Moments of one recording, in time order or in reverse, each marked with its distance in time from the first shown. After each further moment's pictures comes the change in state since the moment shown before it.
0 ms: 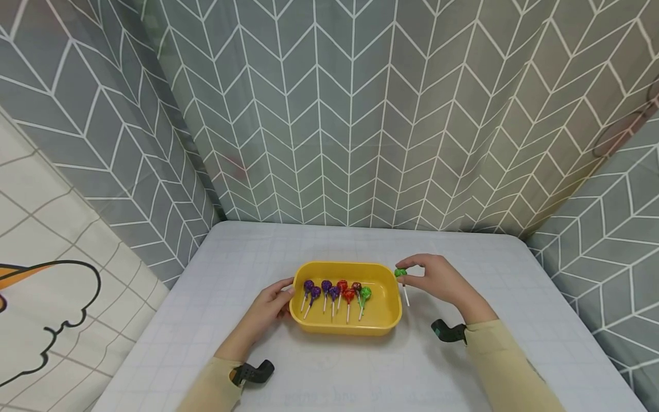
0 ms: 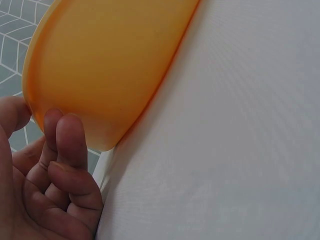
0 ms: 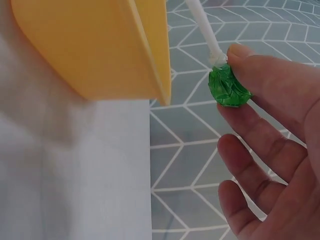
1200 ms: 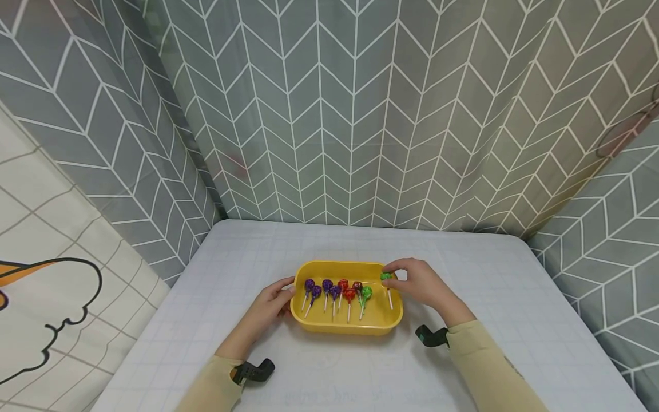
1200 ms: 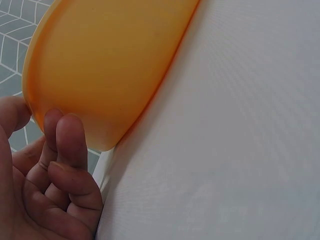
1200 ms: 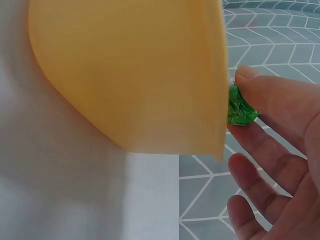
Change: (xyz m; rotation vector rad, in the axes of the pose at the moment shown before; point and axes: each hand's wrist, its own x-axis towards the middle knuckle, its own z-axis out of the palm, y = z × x) left_hand 0.001 0.000 0.000 0.000 0.003 -0.009; right_hand 0.017 -0.013 0.035 0.007 -0.012 0.015
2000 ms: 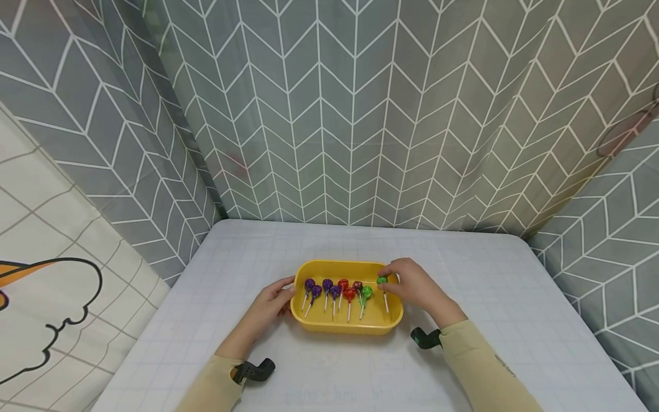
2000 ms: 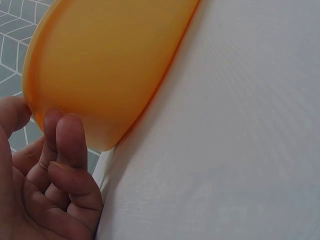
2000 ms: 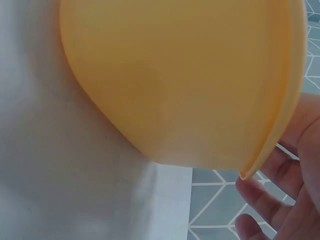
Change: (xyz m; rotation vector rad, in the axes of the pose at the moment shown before) left_hand 0.000 -0.001 0.001 0.003 0.019 -0.004; right_hand 0.006 -0.004 0.014 -0.093 -0.007 -0.051
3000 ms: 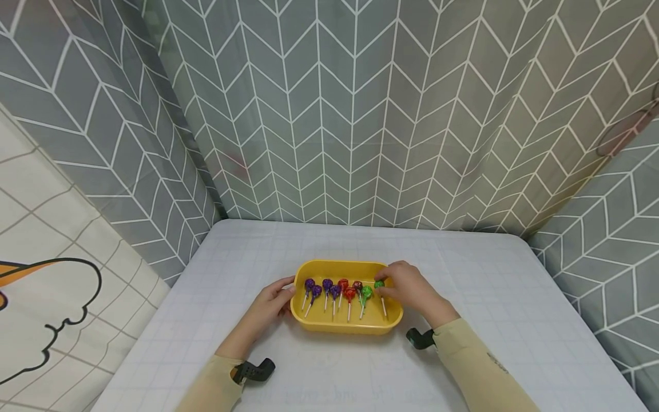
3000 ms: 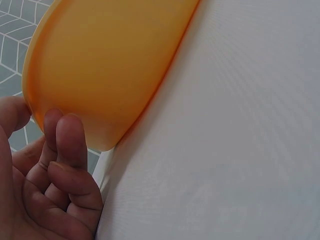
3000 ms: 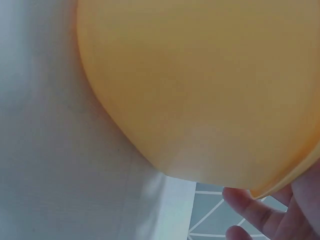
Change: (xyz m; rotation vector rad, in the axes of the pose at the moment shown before) left_hand 0.000 0.002 0.000 0.002 -0.011 -0.001; right_hand 0.004 -0.004 0.011 -0.078 -0.040 -0.014
